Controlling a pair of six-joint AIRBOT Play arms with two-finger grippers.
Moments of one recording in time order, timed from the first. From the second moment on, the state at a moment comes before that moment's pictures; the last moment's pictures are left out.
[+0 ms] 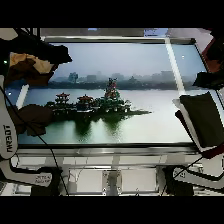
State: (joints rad) left arm -0.08 -1.54 2.00 1.13 -1.43 -1.44; right arm -0.32 -1.32 1.63 -1.44 1.50 1.39
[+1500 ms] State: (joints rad) left arm 0.56 -1.55 1.26 1.82 -1.38 -1.75; right arm -0.30 -1.32 1.63 -1.16 1.36 1.39
